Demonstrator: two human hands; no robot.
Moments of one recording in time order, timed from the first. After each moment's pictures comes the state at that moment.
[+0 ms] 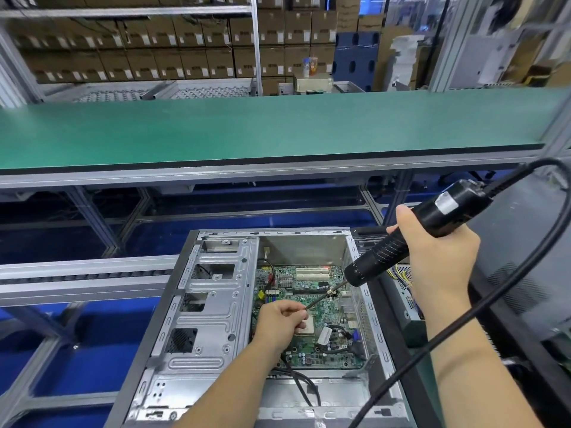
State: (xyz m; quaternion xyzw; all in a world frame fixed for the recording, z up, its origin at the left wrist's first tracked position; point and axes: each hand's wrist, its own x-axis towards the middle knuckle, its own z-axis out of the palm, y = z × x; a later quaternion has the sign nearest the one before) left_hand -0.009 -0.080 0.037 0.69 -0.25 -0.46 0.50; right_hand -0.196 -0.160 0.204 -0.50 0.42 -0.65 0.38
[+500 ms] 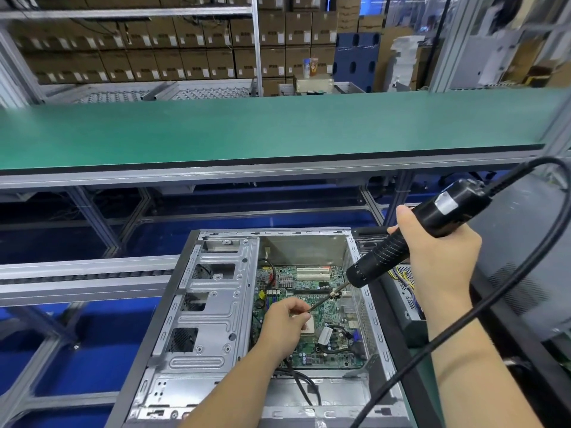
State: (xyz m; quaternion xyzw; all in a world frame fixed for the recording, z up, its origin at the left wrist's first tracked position) left_hand -0.014 -0.079 0.044 0.73 -0.39 -0.39 0.41; right_hand -0.197 -0.159 0.204 -0.51 0.41 -0.65 0.38
